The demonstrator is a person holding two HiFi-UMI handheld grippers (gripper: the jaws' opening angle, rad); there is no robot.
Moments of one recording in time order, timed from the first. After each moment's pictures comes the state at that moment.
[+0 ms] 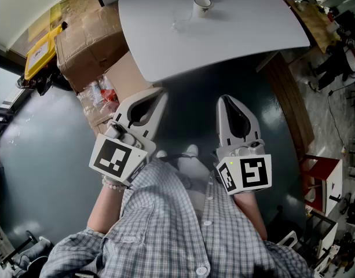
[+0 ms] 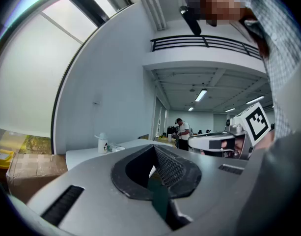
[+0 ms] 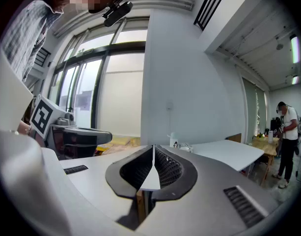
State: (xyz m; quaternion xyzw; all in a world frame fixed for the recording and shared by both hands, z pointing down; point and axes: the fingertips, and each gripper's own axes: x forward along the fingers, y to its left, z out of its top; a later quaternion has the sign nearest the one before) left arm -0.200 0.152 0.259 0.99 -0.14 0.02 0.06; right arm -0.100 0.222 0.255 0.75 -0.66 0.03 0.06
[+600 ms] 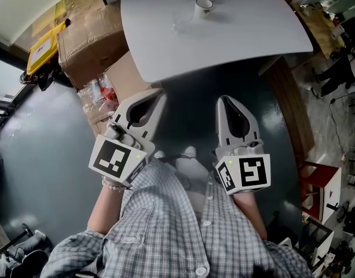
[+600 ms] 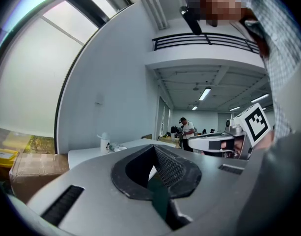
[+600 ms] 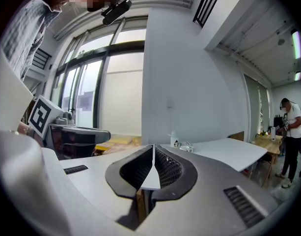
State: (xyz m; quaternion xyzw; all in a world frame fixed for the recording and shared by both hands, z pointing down) left arm -0.185 0.154 0.259 0.98 -0.17 0.02 0.06; right arm -0.079 0.220 0.259 0.74 -0.67 0.04 0.06
